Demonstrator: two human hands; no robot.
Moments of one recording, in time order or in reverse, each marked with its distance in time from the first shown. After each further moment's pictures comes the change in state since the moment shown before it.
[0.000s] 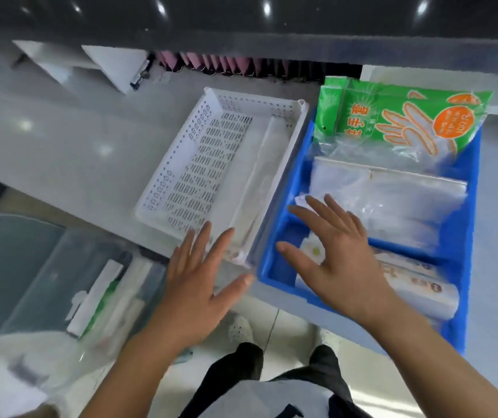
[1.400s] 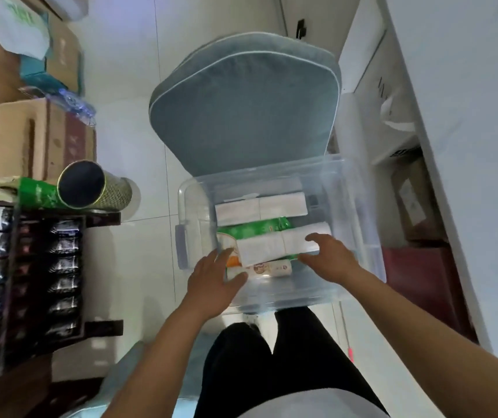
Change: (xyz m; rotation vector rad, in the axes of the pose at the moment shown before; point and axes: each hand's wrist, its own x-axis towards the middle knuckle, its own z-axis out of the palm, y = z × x) left_hand -0.124 -0.573 0.006 -0.800 0.039 -1.127; right_hand 0.202 -0.278 0.645 -0.590 -1.168 -0.167
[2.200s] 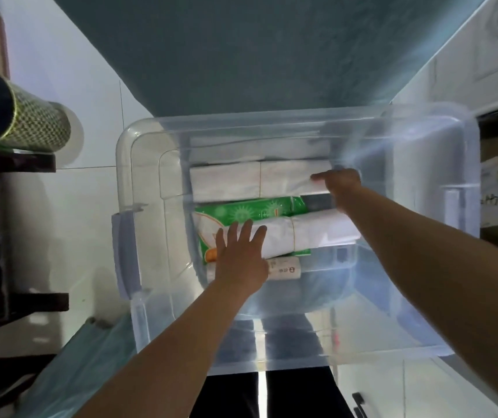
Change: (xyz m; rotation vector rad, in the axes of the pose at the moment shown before) left_hand 0.220 -0.039 0.131 0.386 0.021 0.161; right_hand 0.289 0.027 0.050 0.710 0.253 0.525
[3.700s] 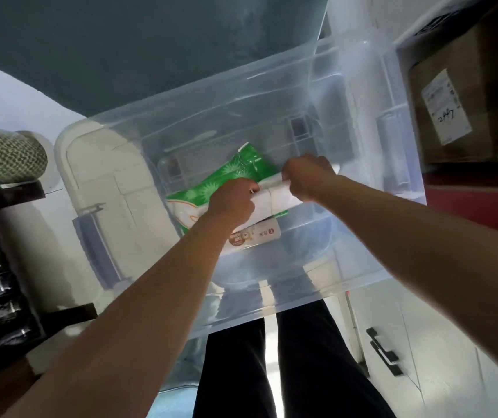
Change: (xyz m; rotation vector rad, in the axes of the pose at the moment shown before) left_hand 0.042 0.046 -0.048 -0.146 -0.107 0.112; right_hand -0.057 0.052 -0.039 -1.233 -0.150 -0.659
